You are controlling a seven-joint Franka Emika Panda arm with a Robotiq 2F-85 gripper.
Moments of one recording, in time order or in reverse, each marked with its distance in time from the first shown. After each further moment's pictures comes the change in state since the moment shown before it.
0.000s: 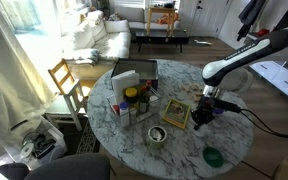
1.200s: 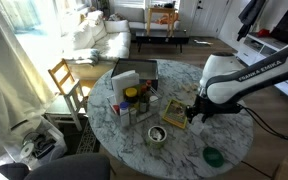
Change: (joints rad) arm 0.206 -0.147 -0.072 -0.143 -0.437 0.298 0.493
